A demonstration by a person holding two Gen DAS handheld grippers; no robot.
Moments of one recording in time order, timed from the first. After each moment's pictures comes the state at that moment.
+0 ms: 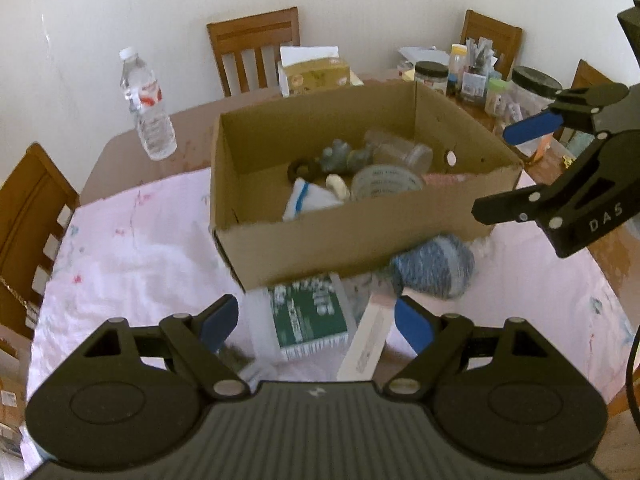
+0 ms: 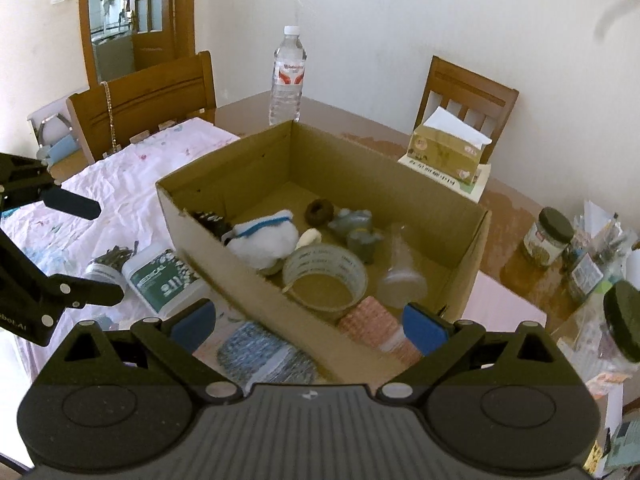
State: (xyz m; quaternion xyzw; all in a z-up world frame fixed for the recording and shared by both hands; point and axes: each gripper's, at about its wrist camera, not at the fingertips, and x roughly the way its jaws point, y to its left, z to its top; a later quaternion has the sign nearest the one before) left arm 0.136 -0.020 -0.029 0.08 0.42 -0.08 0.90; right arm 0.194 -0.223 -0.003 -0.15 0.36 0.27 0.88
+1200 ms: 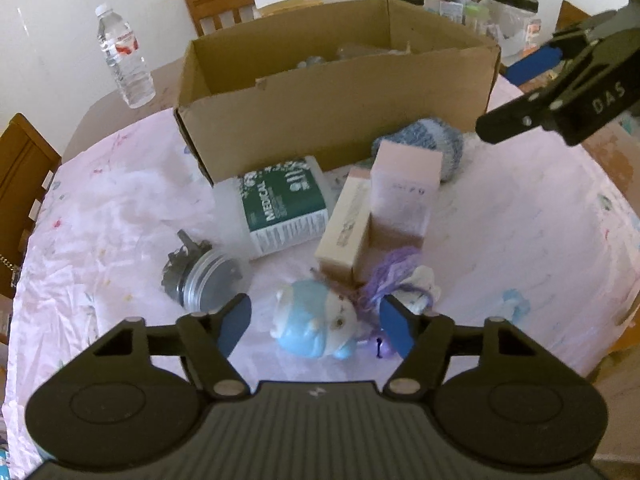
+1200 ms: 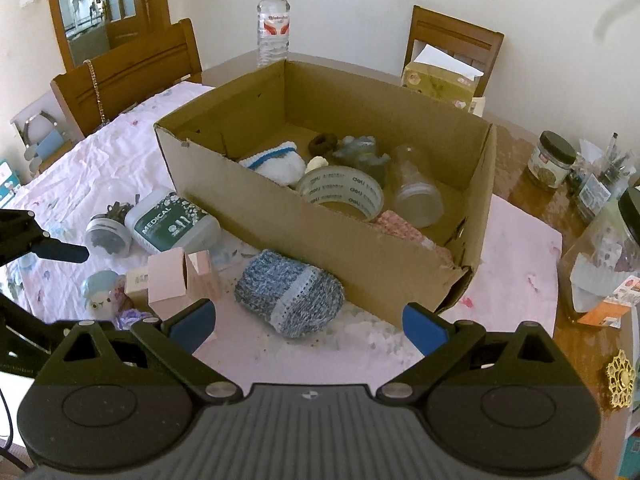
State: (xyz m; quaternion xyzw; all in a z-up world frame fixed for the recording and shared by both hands) left arm 0.096 -0.023 -0.094 0.12 0.46 -0.09 0.87; right arm 0.169 -0.225 -0.040 -0.12 0.42 0.24 0.87
